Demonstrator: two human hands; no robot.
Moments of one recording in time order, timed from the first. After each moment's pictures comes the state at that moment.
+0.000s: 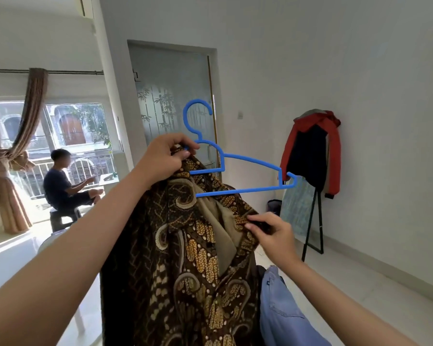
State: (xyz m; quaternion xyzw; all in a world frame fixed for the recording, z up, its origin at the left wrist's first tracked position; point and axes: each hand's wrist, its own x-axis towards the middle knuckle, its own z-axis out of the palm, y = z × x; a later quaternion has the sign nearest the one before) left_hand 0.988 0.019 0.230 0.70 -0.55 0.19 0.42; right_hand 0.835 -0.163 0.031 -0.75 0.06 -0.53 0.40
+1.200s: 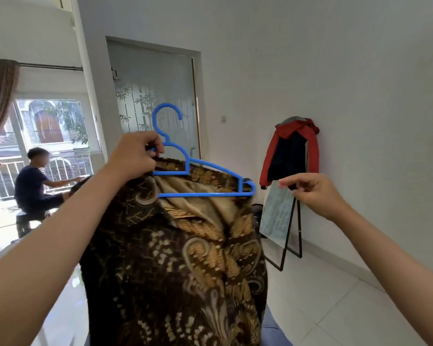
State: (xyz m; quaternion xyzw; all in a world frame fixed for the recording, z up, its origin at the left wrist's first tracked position) left_hand 1.004 -0.015 0.245 0.75 -0.49 0.27 0.36; right_hand 0.740 -0.290 0.140 -0.83 0.08 -0.43 0.34
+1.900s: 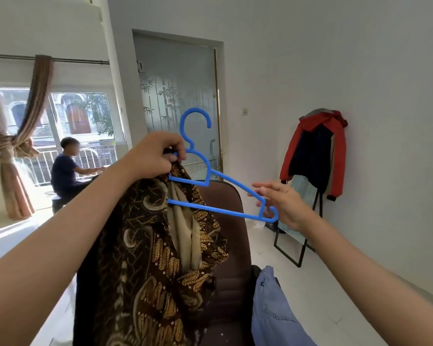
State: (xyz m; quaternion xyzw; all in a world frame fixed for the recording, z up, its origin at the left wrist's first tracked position) left_hand 0.987 0.023 0.239 0.76 -0.55 0.19 0.30; right_hand 0.821 -0.215 0.116 -0.70 0.06 -0.29 0.65
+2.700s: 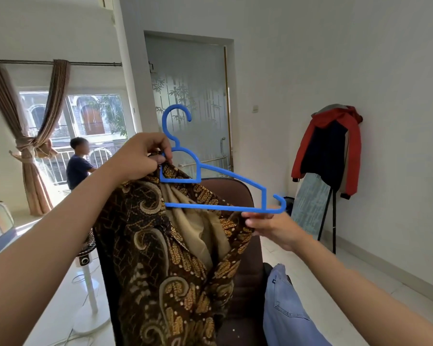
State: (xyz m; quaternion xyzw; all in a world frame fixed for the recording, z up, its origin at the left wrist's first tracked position) left_hand 1.004 0.068 0.234 0.77 -0.51 0.15 0.36; right_hand 0.842 -0.184 0.068 -0.68 0.01 -0.20 0.70
